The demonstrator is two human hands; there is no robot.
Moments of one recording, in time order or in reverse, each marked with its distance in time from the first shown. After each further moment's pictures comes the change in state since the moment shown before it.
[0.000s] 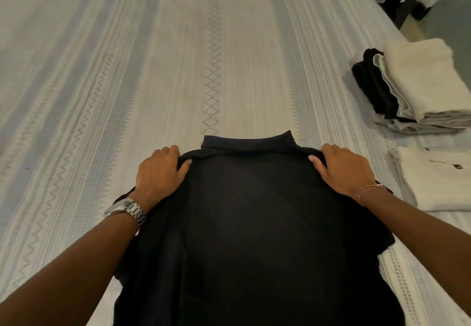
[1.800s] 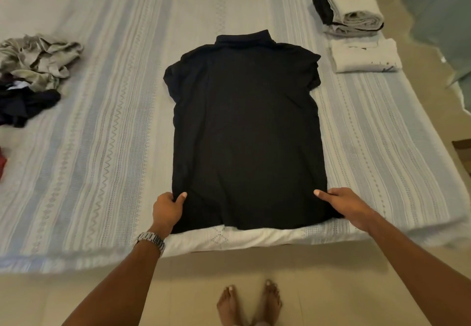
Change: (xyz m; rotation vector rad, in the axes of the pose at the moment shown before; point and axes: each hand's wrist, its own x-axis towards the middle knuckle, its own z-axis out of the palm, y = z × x) left_hand -0.570 0.041 -0.014 -0.695 -0.247 -0.771; right_hand -0.561 -0.018 -0.014 1.076 -0.548 0.643
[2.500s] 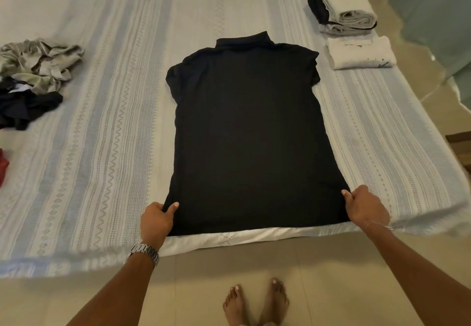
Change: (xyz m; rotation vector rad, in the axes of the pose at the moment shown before) left_hand -0.002 -0.052 -0.029 0.056 0.103 0.008; right_hand -0.012 0.045 0.017 -0.630 0.602 0.012
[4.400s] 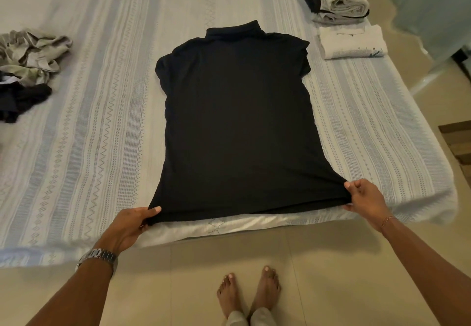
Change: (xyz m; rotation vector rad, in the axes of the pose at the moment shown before) left_hand 0.001 -0.034 -0.036 -0.564 -0.407 -0.266; right_hand -0.012 0.028 -0.041 0.797 -0.252 0.041
